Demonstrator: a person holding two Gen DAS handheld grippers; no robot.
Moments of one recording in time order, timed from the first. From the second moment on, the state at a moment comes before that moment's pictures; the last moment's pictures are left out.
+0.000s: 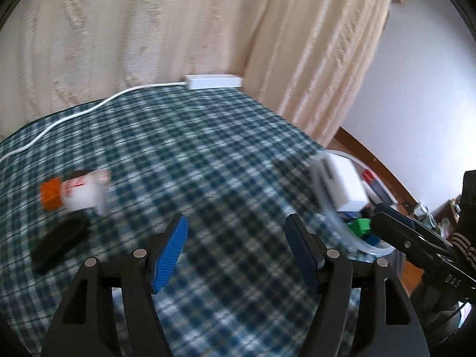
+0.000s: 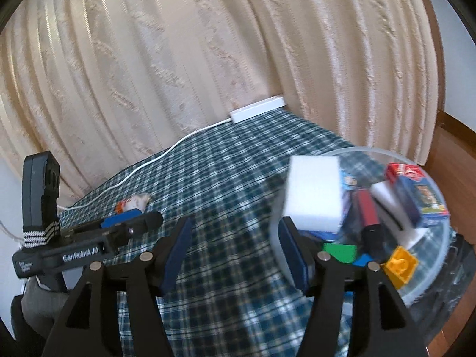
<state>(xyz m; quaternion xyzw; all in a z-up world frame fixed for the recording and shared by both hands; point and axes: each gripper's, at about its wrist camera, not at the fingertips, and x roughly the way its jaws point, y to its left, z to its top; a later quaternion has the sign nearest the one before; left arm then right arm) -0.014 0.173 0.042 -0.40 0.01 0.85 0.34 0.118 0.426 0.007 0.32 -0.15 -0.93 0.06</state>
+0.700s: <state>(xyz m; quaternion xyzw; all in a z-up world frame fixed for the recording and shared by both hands) -0.069 0.062 0.009 -0.42 0.02 0.88 0.23 0.083 0.356 -0.013 0.37 -0.13 -0.91 0.13</state>
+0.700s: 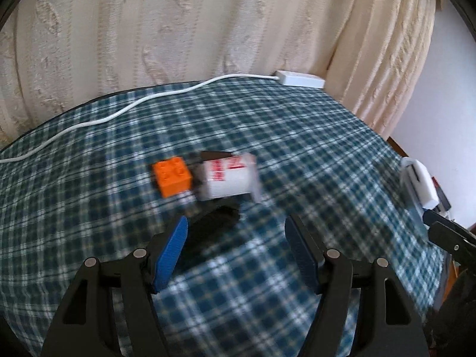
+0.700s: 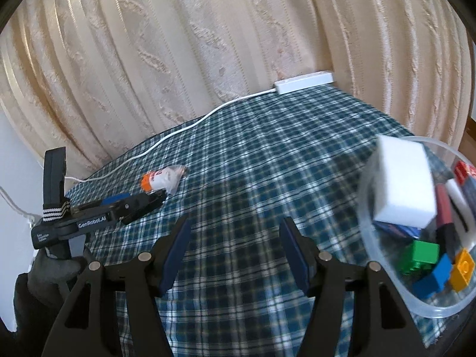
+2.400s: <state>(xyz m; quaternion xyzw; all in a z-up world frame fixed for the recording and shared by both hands) -0.081 0.038 0.001 -0.43 0.04 0.87 0.24 -0.040 0.230 -0.032 0.41 -0.04 -0.88 0.23</state>
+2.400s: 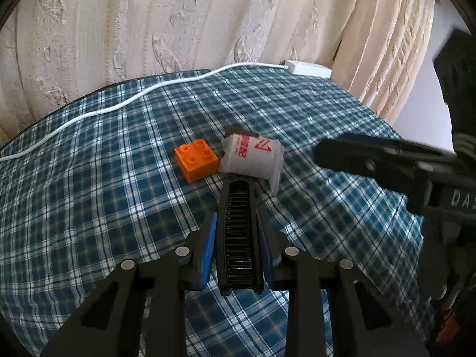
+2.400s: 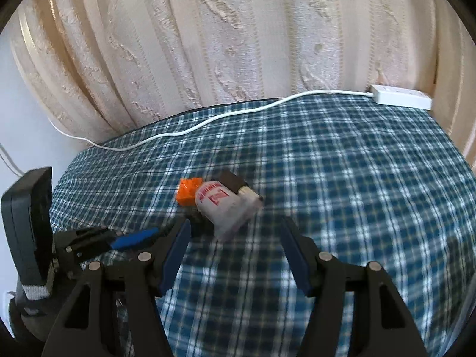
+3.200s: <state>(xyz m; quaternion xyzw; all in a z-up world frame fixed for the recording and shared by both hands) -0.085 0.036 -0.013 -0.43 0.05 0.87 0.22 -0.083 0.183 -0.065 0.40 0.04 -0.87 0.28</state>
